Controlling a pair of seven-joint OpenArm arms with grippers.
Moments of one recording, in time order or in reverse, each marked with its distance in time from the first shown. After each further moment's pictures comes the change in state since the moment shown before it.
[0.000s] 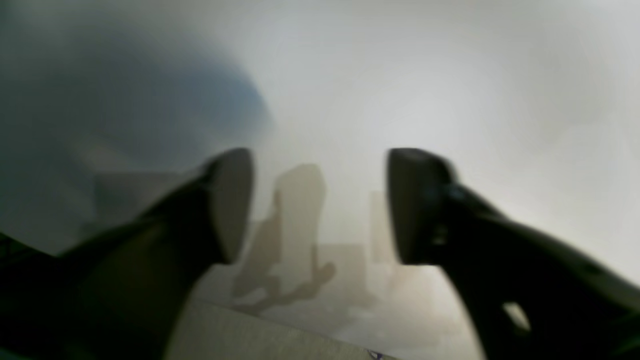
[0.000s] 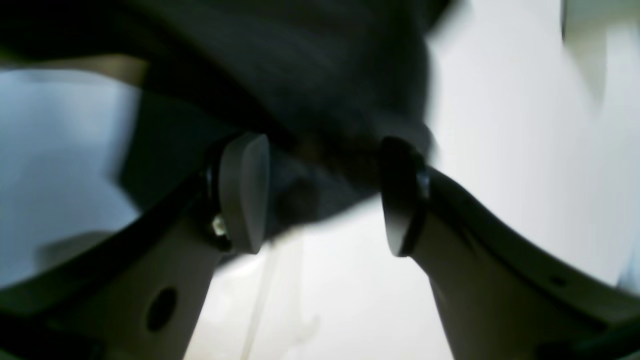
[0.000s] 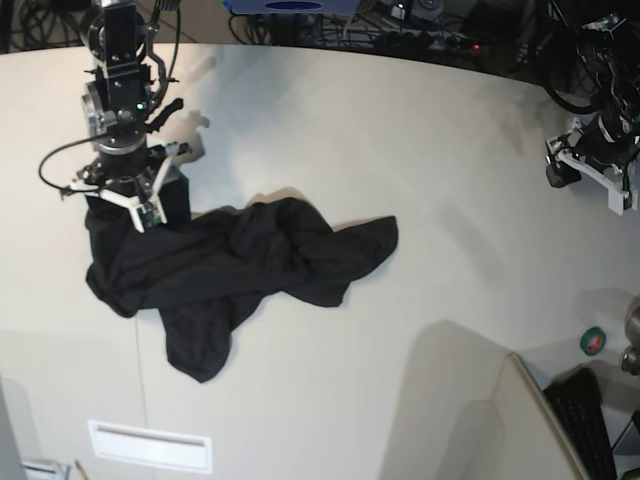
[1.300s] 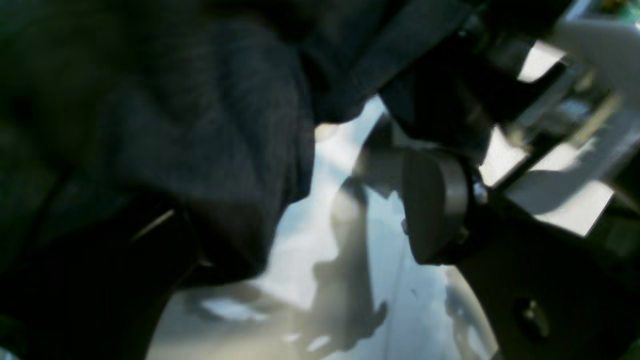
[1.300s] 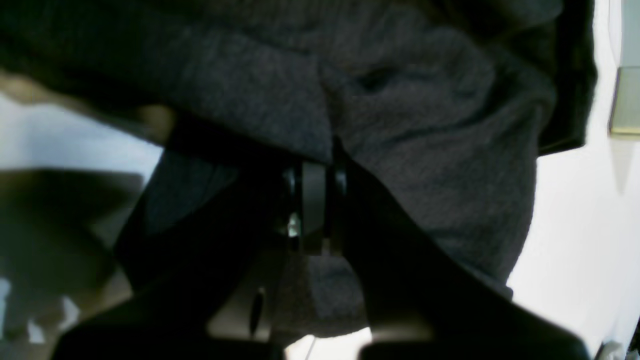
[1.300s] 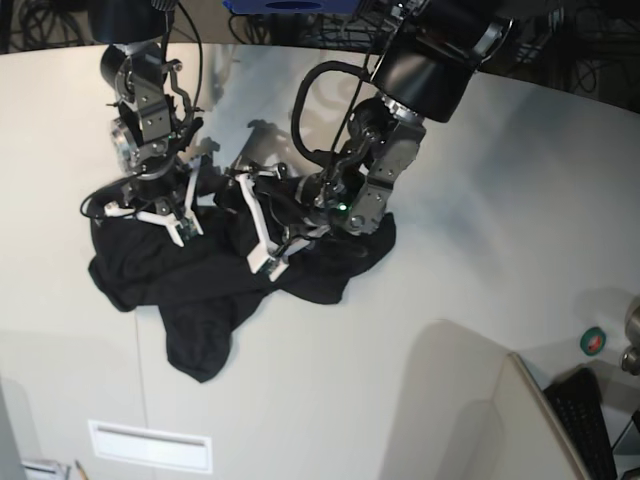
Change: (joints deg) left arm -24.0 18.8 64.6 -24.4 0.1 5.4 -8.3; right arm 10.1 -1.9 -1.4 -16.8 -7.1 0.3 2.7
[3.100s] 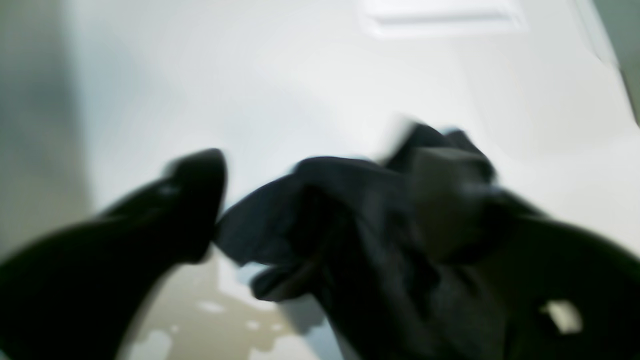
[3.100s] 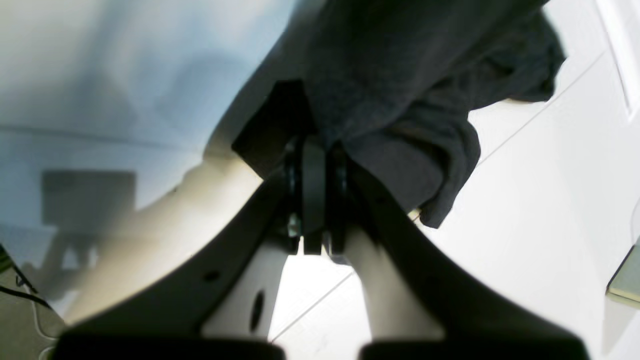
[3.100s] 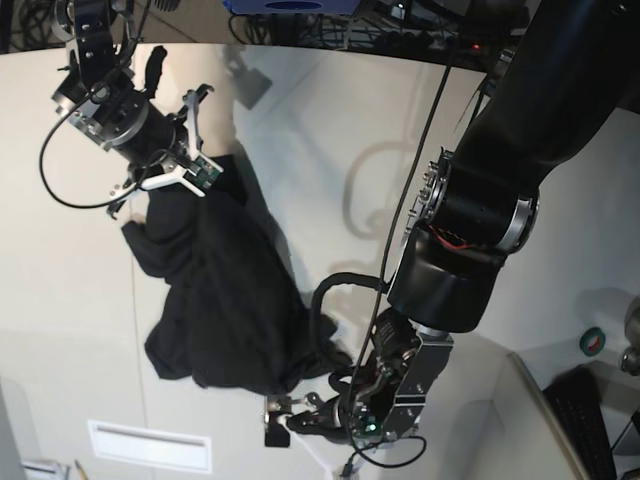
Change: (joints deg) left arm -35.8 1.4 -7.4 -24.1 -0.4 16.3 -10.4; right arm -16.5 8.9 -5.6 39.7 14.9 34.6 -8.3
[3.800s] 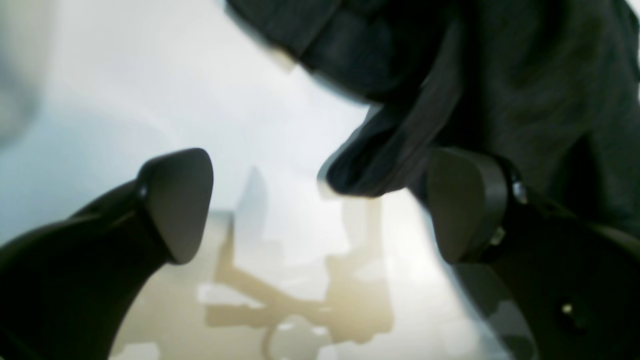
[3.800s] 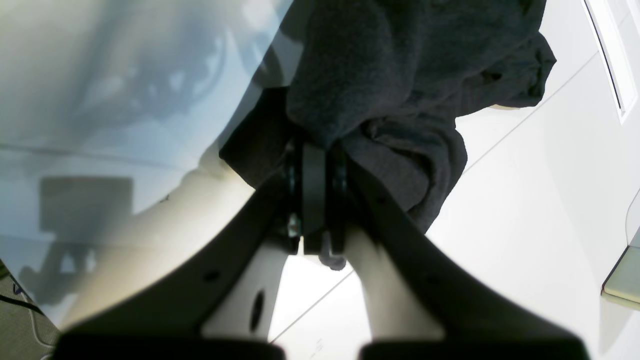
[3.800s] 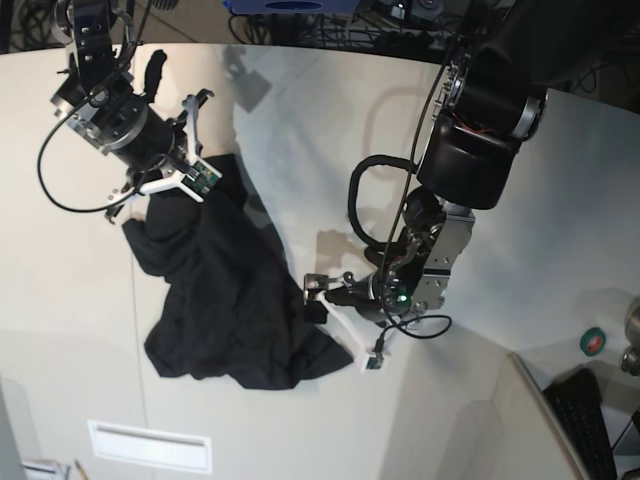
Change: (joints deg) left arm 20.5 -7.1 0.6 10.0 0.1 -0.5 -0.1; right arm 0.5 -0.3 0.5 0.0 0.0 0.0 0.2
